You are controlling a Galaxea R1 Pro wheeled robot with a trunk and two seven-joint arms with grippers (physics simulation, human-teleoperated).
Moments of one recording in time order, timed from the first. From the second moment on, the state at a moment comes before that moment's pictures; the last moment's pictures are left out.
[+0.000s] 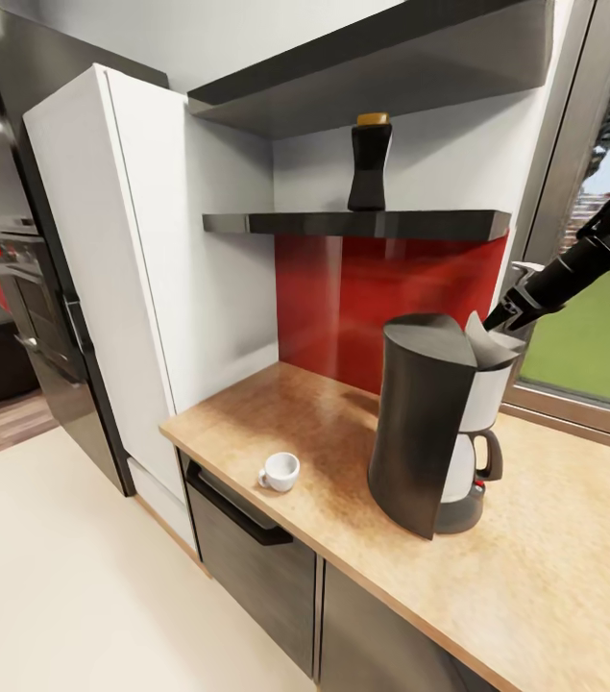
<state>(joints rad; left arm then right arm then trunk) 0.00 0.02 0.11 -0.41 0.00 -0.16 0.00 -1.92 -0.39 1.04 -0.12 0.11 0.88 1.53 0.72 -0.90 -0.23</state>
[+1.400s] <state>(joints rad) 0.00 0.02 0.11 -0.41 0.00 -0.16 0.00 -1.92 -0.43 1.04 -0.12 0.11 0.87 1.53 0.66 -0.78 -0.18</state>
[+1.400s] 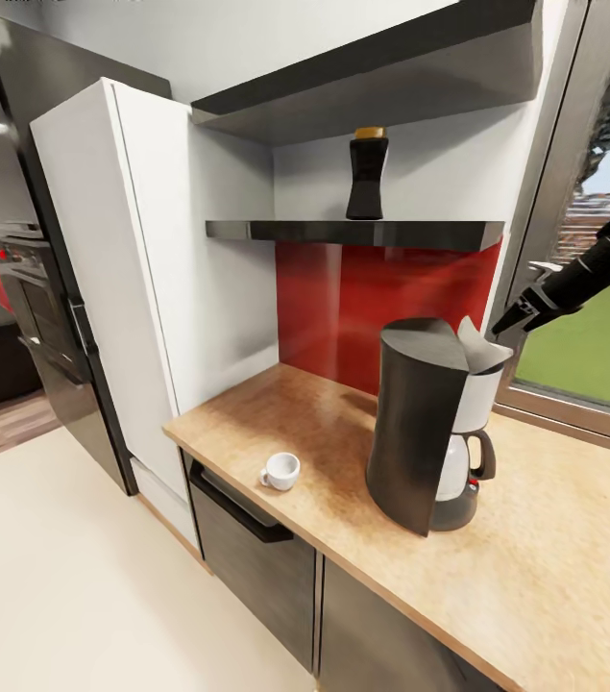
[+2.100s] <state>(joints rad) 0.00 0.02 0.11 -0.41 0.00 -0.16 0.00 -1.92 -0.43 1.04 -0.12 0.11 0.87 1.53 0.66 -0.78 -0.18</state>
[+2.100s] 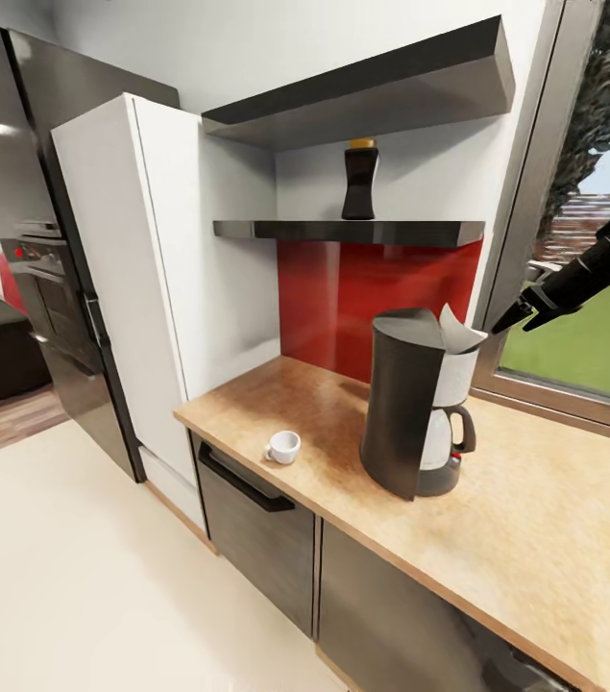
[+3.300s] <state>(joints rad) 0.00 0.02 0.11 -0.41 0.00 -0.16 0.00 -1.85 -0.29 1.04 -0.55 -0.47 0.98 1.45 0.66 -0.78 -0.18</state>
